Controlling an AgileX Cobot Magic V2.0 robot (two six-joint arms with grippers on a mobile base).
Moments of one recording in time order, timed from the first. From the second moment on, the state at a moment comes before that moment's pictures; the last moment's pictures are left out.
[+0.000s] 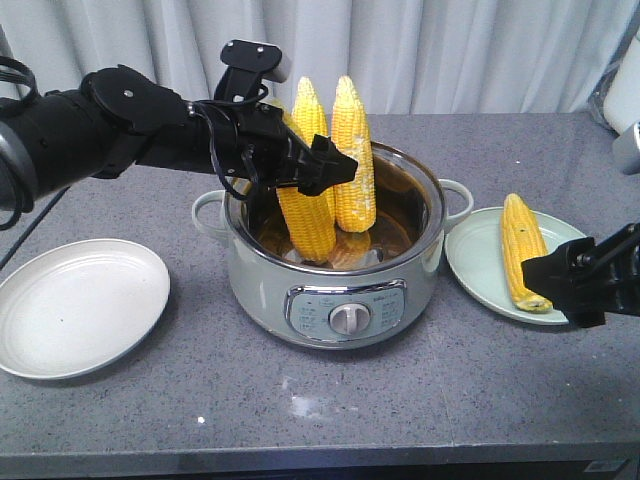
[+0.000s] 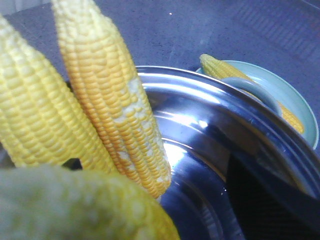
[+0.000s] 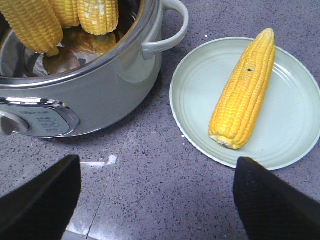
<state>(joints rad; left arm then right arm) -0.42 1.85 -1.57 -0.91 0.58 0.83 0.21 0.98 -0.95 0.11 0.82 -0.10</state>
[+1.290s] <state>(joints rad) -0.42 1.51 -1.72 -0.49 0.80 0.66 0.21 0.98 -0.95 0.11 0.82 -0.10</state>
